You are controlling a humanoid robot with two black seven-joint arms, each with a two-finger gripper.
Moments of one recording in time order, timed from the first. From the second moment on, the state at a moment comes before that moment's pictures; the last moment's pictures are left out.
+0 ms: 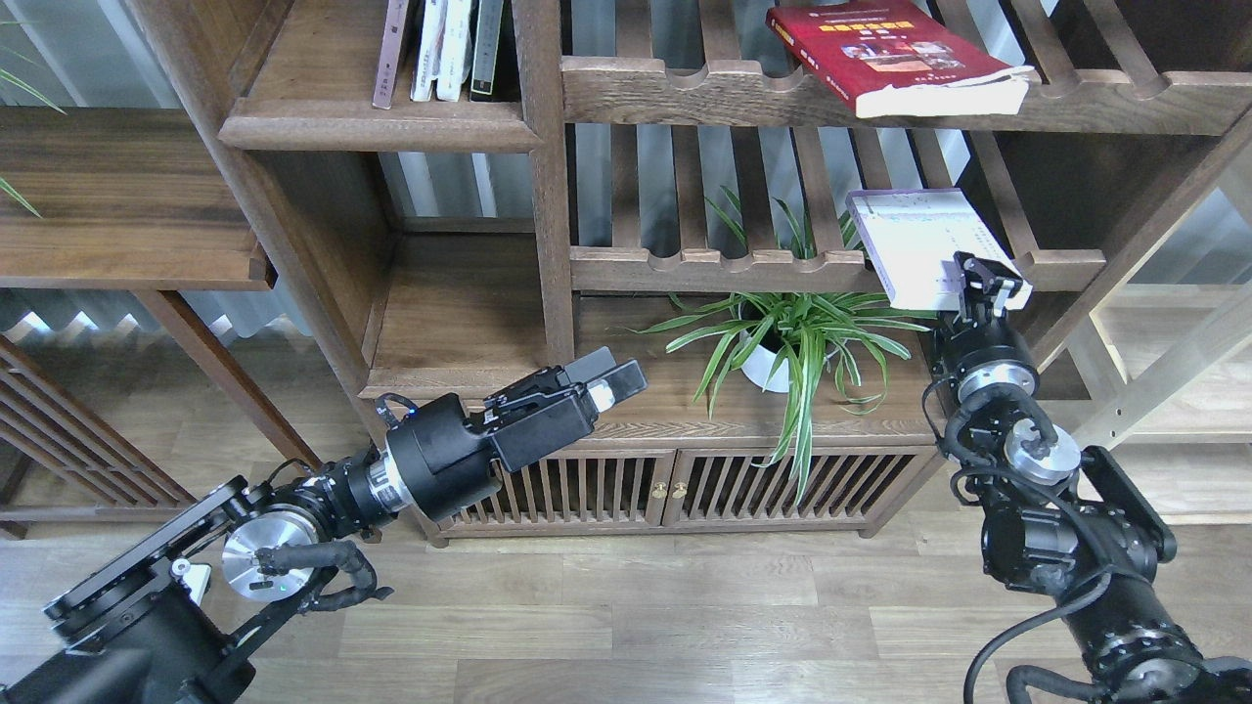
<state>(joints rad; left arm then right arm) -0.34 0.24 -0.78 -1.50 0.08 -0.49 0.17 0.40 -0.12 1.45 0.75 0.50 0.19 0.04</state>
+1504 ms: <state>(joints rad) -0.41 0.18 -0.86 -1.26 -0.30 -0.49 0.31 -0.01 -0.10 1.39 1.17 0.65 0.58 -0.10</state>
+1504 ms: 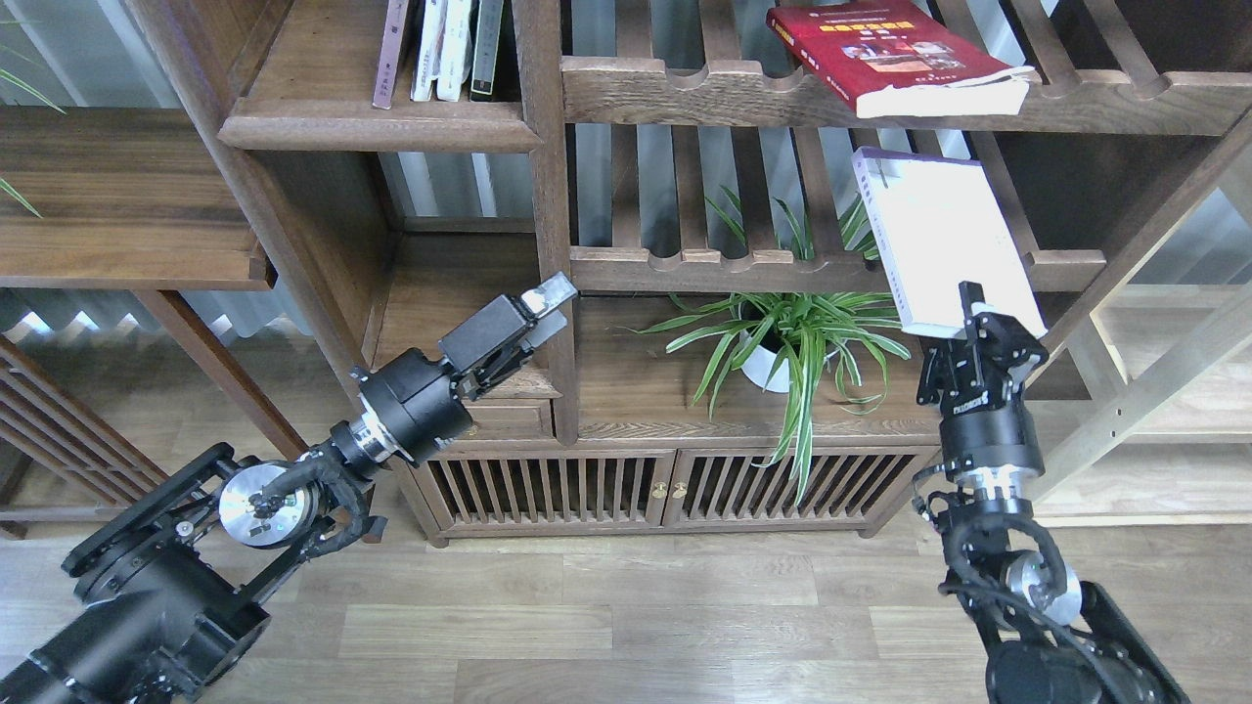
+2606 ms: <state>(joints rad) -0.38 0.16 -0.86 -1.15 -0.35 -0.49 0.37 -0.01 -0.04 0.97 1.26 0.57 0.58 -0.10</state>
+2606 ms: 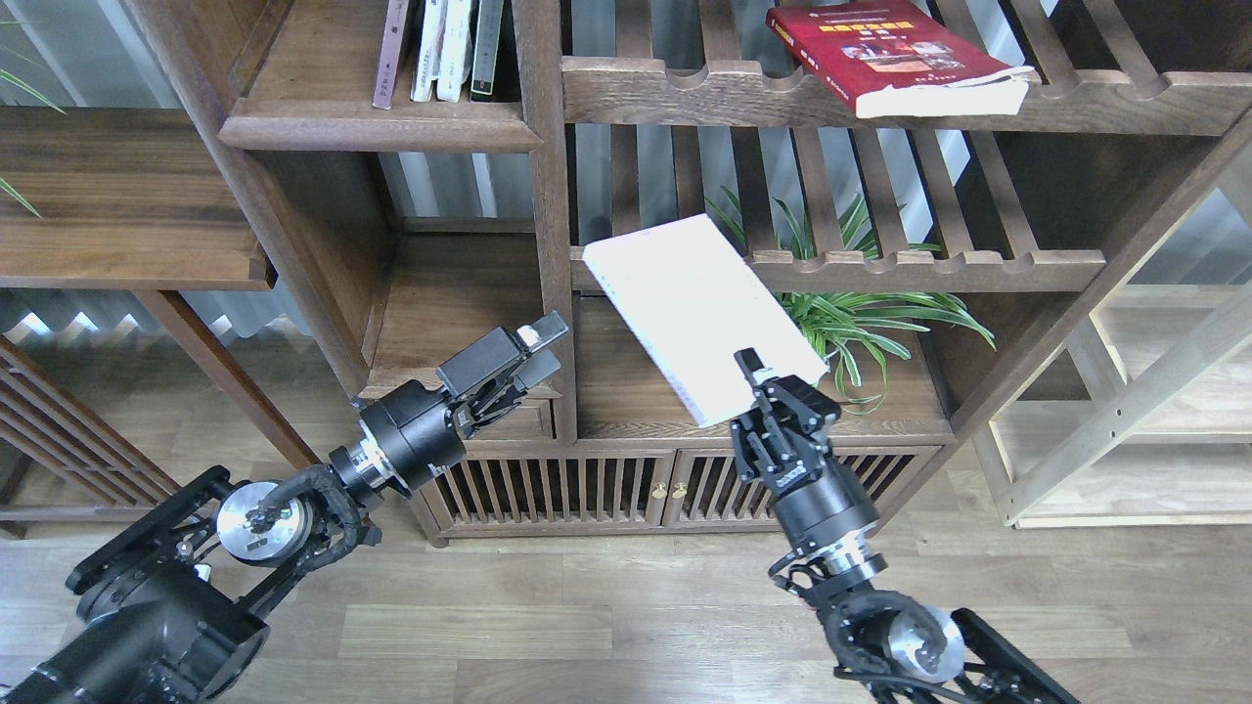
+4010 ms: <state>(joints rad) -0.39 0.07 -0.86 -1.11 -0.23 -0.48 0.24 -0.01 0.01 0.89 1.26 0.47 0.58 -0.10</state>
